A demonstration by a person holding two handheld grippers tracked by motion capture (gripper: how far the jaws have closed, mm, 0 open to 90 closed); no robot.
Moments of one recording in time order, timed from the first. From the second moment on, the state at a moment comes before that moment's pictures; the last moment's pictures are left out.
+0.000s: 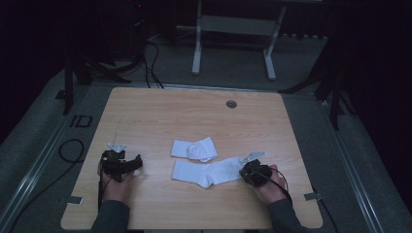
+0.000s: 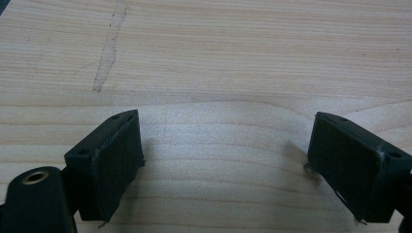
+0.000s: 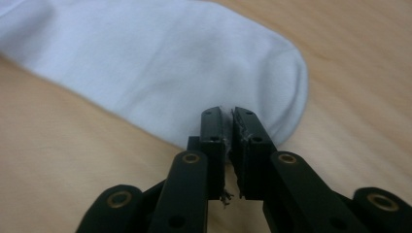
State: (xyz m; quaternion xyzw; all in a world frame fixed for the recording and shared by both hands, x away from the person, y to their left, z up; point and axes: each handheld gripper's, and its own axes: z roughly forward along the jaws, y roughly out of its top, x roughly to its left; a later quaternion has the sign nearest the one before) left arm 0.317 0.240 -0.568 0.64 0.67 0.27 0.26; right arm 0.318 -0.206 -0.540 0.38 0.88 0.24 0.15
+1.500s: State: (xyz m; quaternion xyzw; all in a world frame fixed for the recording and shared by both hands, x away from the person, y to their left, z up) left arm 0.317 0.240 -0.568 0.64 0.67 0.27 0.26; right arm 0.385 -0.104 -0.516 0.32 0.89 0.30 0.13
